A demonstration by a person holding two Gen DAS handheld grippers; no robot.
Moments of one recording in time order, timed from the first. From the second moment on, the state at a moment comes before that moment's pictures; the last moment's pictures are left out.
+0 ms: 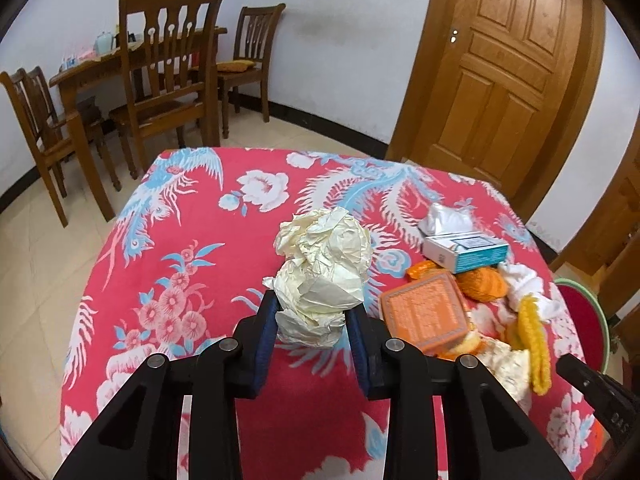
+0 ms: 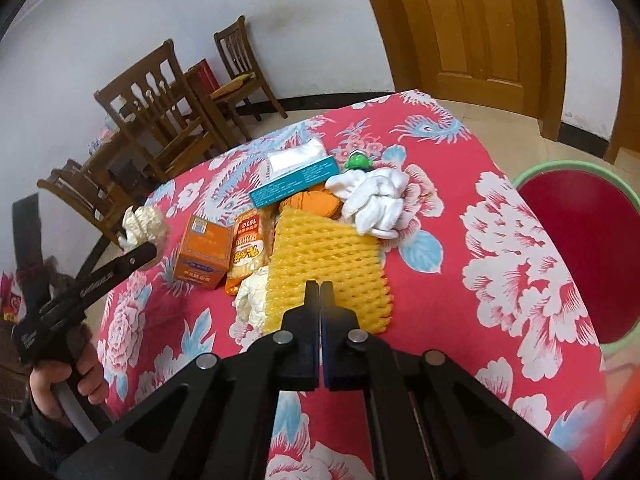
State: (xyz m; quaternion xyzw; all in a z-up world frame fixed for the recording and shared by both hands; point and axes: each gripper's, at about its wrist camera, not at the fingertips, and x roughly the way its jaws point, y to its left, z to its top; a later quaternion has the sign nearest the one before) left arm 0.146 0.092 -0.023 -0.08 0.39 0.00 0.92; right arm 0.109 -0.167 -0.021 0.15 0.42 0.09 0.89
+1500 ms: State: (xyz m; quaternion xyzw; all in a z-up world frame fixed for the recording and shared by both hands) left arm 0.103 0.048 0.010 -0.06 0.36 -0.05 0.93; right arm 0.091 -0.184 -0.005 0.18 0.39 0.11 0.90
